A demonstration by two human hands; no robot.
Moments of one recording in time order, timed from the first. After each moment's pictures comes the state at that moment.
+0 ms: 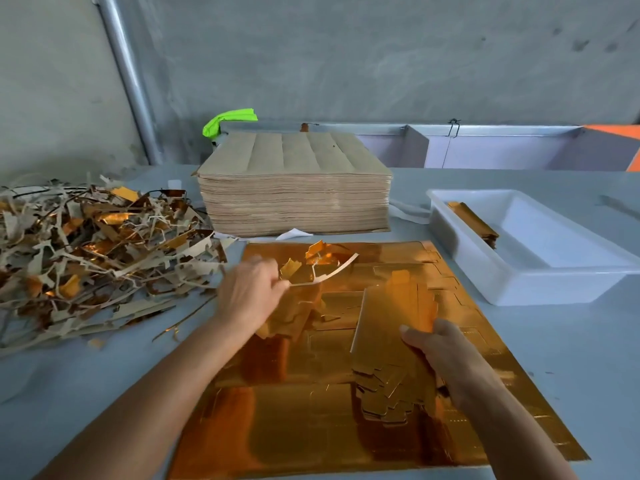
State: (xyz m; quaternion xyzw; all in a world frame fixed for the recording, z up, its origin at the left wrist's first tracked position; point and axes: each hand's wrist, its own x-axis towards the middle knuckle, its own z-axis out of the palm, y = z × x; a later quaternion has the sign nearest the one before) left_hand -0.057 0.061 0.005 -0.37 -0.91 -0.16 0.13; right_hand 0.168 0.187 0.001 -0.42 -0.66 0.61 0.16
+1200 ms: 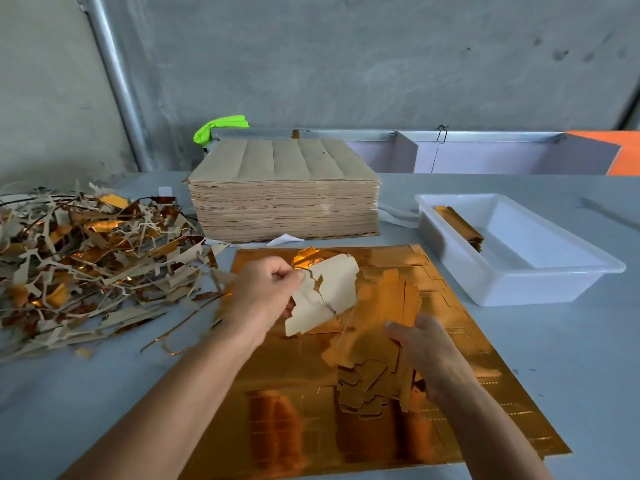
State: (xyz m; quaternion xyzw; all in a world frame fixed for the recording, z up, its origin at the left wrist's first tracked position) left_hand 0.000 0.063 0.045 -0.27 -0.80 -0.53 -0.11; right_hand 0.160 0.177 0.015 -0.42 -0.65 0.60 0.19
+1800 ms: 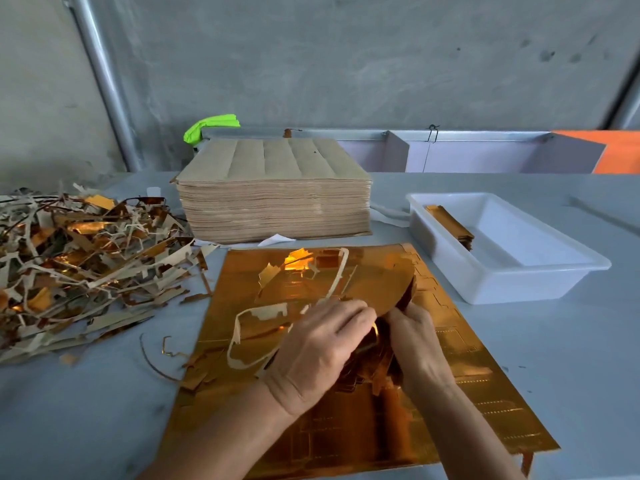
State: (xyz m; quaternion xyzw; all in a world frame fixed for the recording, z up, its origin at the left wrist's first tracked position) left_hand 0.050 0.079 -0.001 -0.68 -0.60 -0.31 0.29; right_hand 0.153 0.173 0.013 -0.37 -0.61 0.64 0.29
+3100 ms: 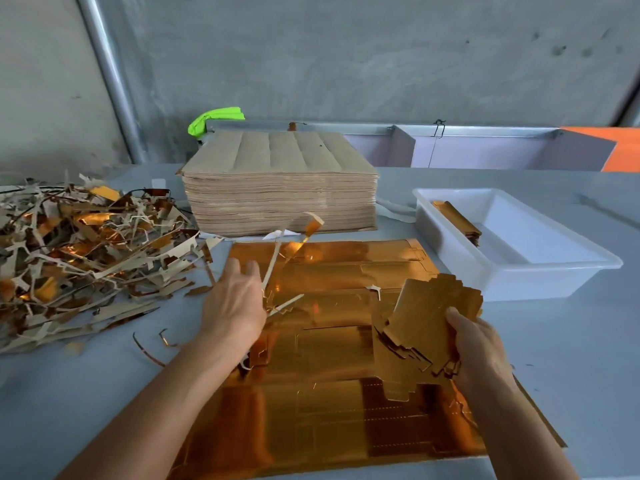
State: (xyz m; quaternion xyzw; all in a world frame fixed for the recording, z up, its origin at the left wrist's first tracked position) left_hand -0.029 0.054 0.009 -0.31 -0.93 -0.15 0.12; right_hand 0.185 0.225 -0.017 -0.46 -0.46 0.67 0.36
